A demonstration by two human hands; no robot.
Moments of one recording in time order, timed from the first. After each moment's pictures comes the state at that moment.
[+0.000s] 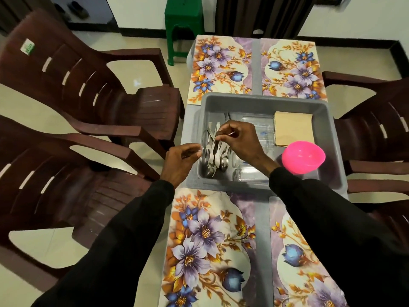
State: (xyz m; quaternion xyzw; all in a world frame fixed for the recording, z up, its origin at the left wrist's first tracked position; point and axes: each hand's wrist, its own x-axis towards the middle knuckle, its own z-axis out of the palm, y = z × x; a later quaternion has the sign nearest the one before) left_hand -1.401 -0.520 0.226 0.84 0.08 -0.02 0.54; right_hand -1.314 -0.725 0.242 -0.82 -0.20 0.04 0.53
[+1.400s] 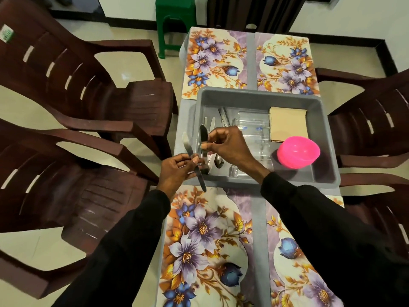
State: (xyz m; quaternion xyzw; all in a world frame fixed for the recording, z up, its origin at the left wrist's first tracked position) left_hand -1.433 -0.526 0.220 0.63 0.23 -0.13 0.73; right_hand -1.343 -0.699 0.246 -0.82 -0.11 0.13 0.54
